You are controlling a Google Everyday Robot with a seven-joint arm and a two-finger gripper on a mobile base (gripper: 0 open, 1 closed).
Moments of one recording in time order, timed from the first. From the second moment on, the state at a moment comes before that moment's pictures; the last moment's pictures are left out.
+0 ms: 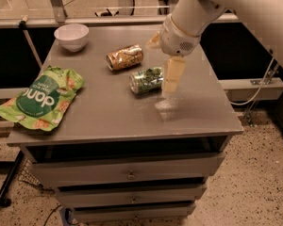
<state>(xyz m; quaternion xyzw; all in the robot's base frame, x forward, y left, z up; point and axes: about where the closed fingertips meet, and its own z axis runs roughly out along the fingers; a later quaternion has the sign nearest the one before) 0.597 -0.047 0.893 -0.77 0.60 0.07 0.21</state>
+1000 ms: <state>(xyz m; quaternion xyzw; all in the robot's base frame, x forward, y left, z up) 0.618 -0.040 0.849 -0.79 0.58 0.08 0.19</state>
